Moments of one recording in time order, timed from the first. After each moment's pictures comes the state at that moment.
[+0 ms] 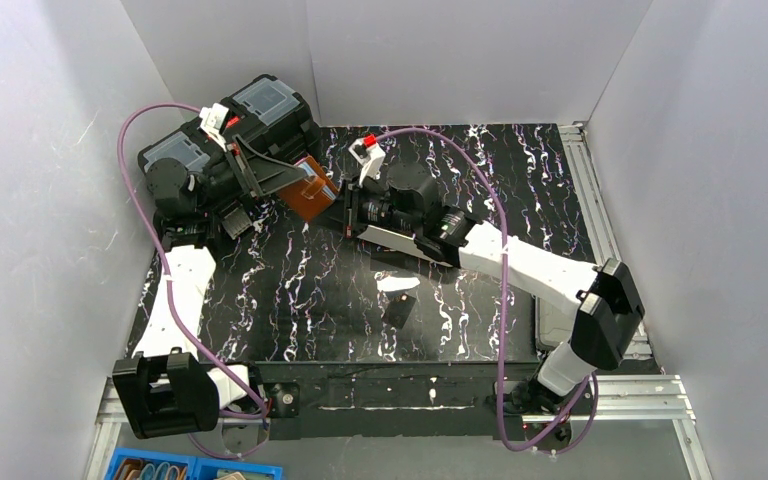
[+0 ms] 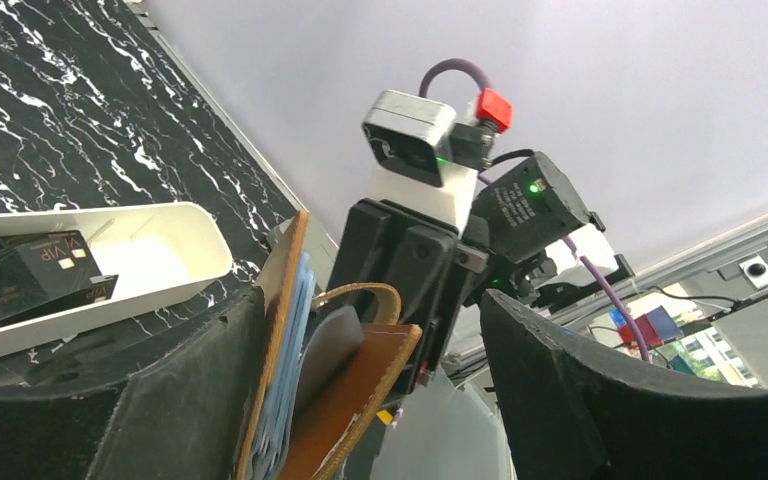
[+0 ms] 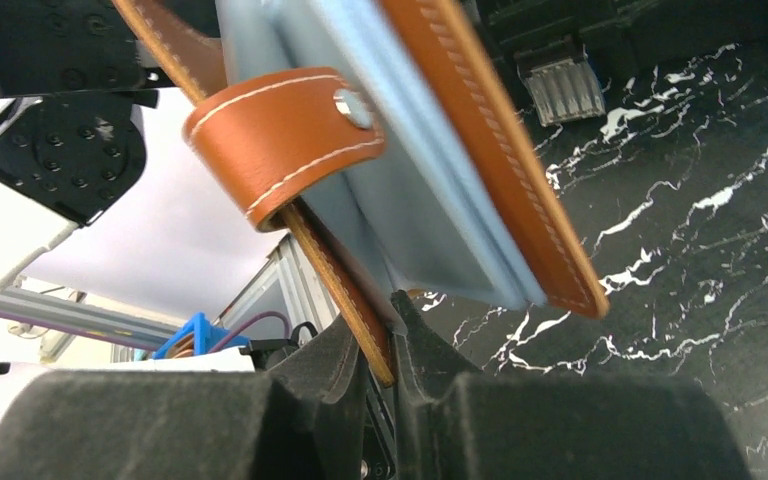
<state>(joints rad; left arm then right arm) 0.10 1.17 1.00 0.50 1.20 -1.18 0.95 1.59 1.37 0.10 -0.31 0.64</state>
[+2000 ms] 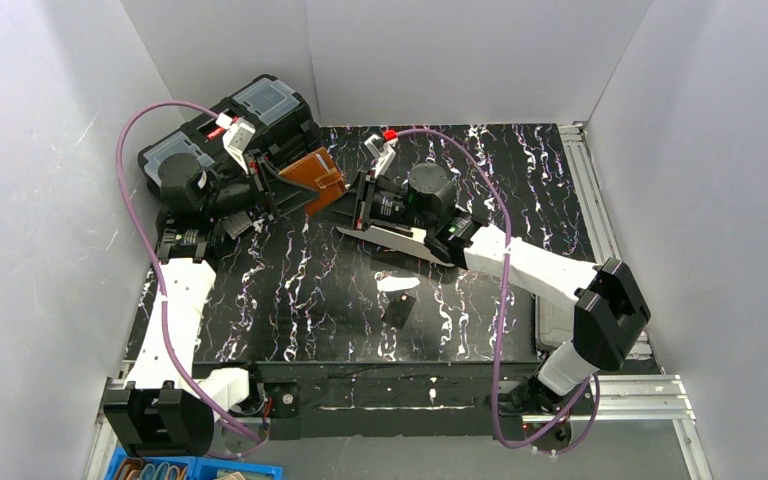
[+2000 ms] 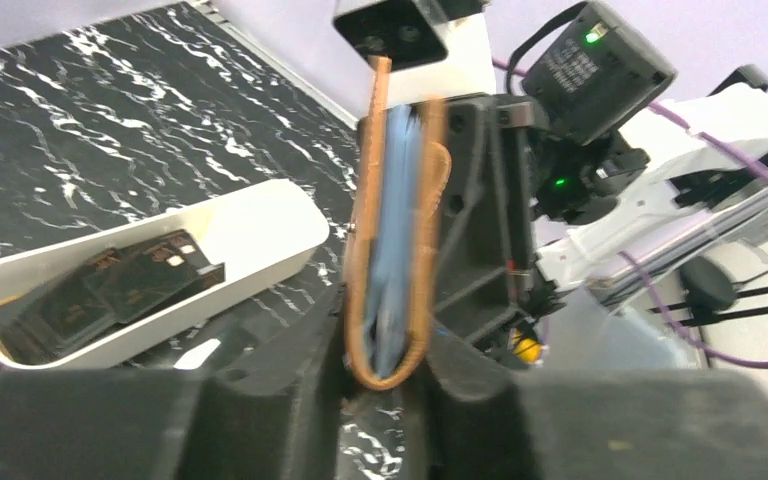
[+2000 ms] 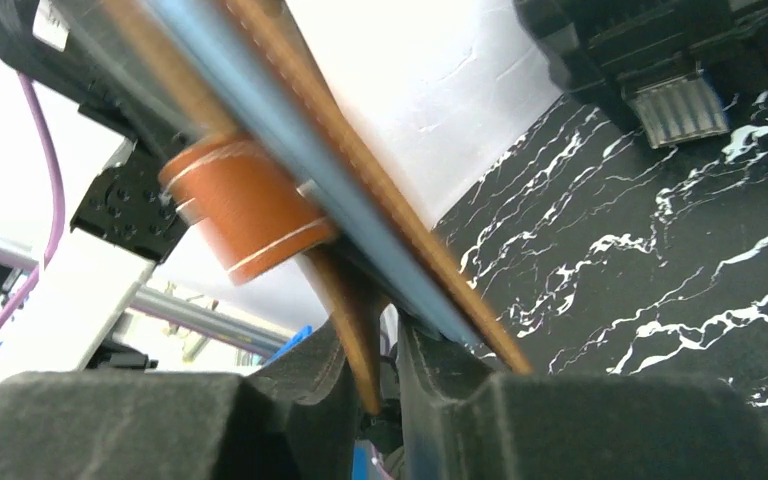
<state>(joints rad) 0.00 1.07 1.06 0.02 1.18 -0.51 0.88 1.57 1.24 0.39 -0.45 0.89</state>
